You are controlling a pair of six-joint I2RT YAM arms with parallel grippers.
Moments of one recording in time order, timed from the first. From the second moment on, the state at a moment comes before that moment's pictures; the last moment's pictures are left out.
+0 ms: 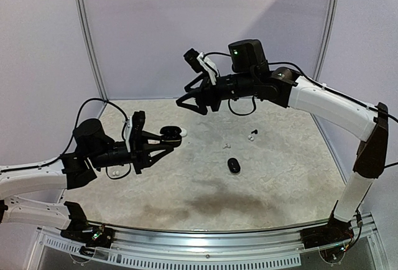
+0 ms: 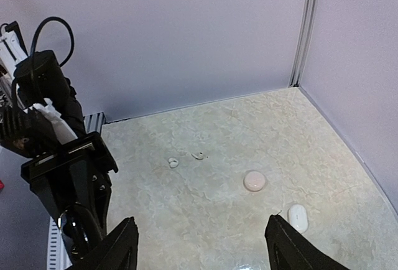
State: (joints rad) left arm -0.82 0.97 0.50 0.45 0.44 0.00; right arm 0.90 1.78 1.77 -0.34 -0.44 -0.10
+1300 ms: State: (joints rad) left arm -0.81 0.98 0.48 0.49 0.41 -0.06; right arm 0.97 1.75 1.67 -0.40 -0.69 -0.28
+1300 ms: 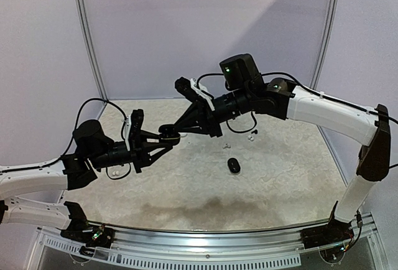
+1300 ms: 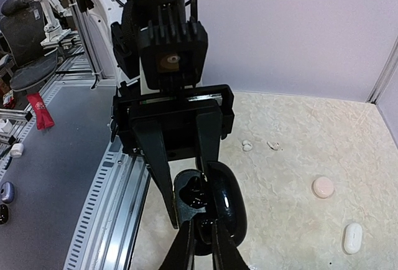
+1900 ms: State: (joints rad) left arm -0.80 0.99 0.48 0.48 0.42 -0.03; right arm 0.97 1.78 1.71 -0.49 -0.68 -0.37
